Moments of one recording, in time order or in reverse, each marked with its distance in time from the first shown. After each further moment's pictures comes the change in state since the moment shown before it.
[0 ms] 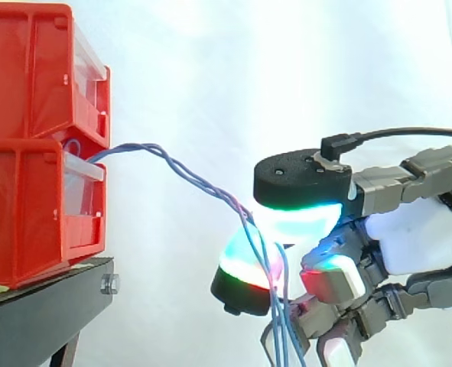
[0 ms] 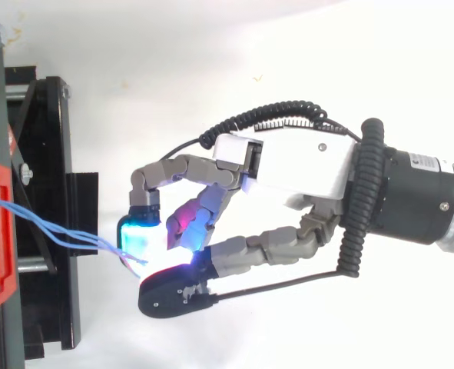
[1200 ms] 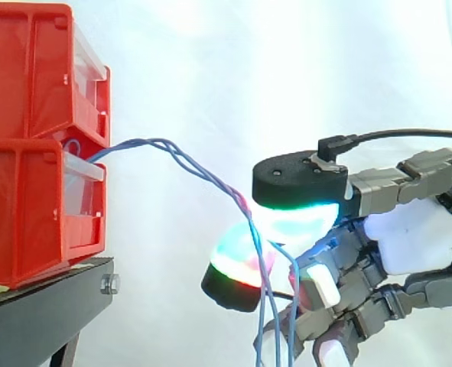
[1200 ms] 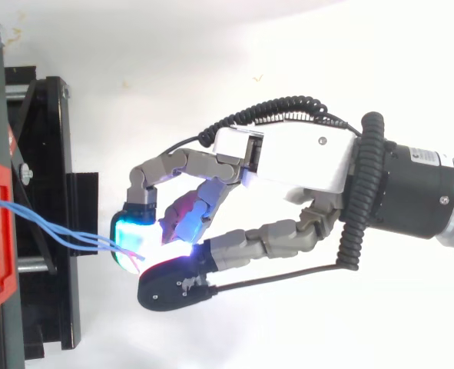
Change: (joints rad) arm -0.006 0.000 0.000 0.000 -0.005 -0.001
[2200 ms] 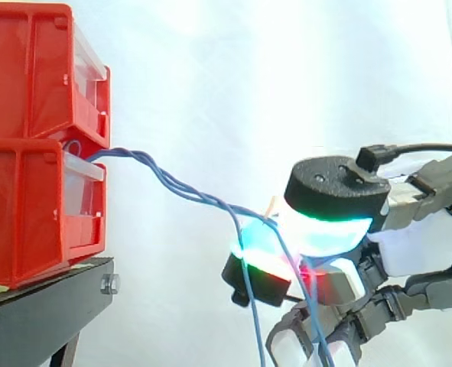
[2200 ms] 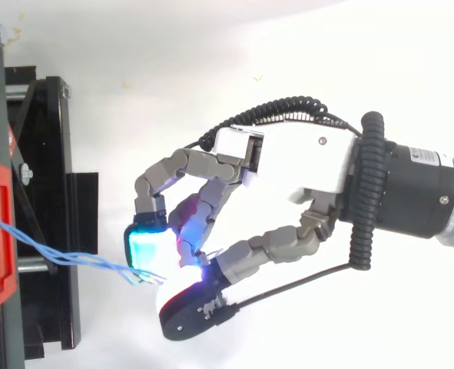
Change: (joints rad) arm 0.000 0.000 -0.002 0.000 0.000 -0.003
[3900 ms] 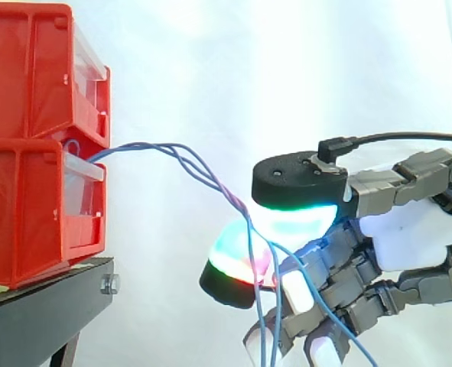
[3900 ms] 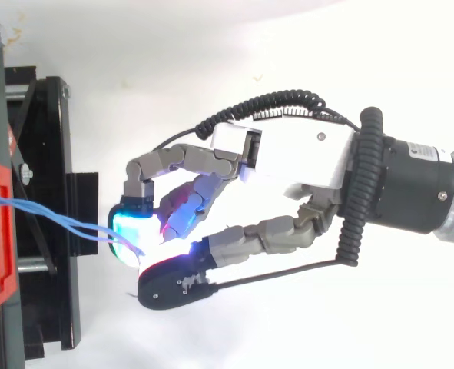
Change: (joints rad) arm -0.006 0.000 -0.002 0.024 -0.006 -0.026
